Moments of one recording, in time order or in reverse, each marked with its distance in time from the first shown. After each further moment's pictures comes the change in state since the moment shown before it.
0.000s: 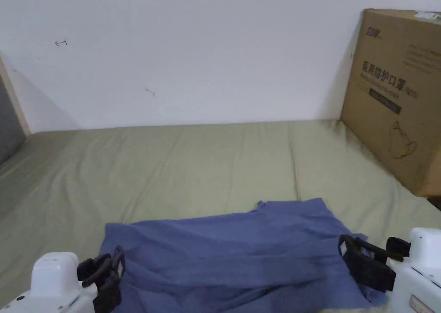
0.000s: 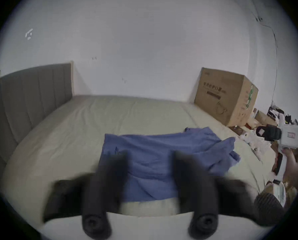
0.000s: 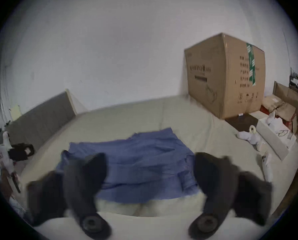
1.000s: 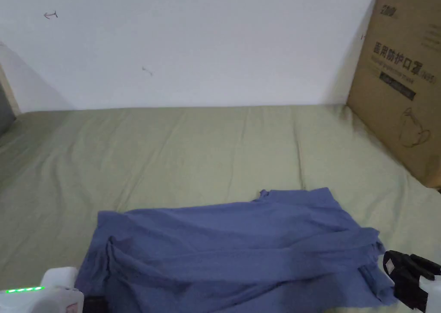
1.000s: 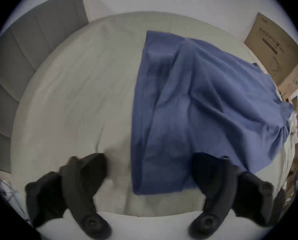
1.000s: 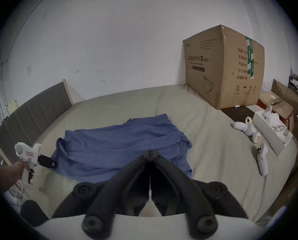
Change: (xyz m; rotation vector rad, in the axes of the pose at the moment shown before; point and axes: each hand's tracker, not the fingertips) left arm -0.091 -0.069 -0.153 -0.695 0.217 0.013; right arm 0.024 -0.006 -0.022 -0.167 -0.094 0.049
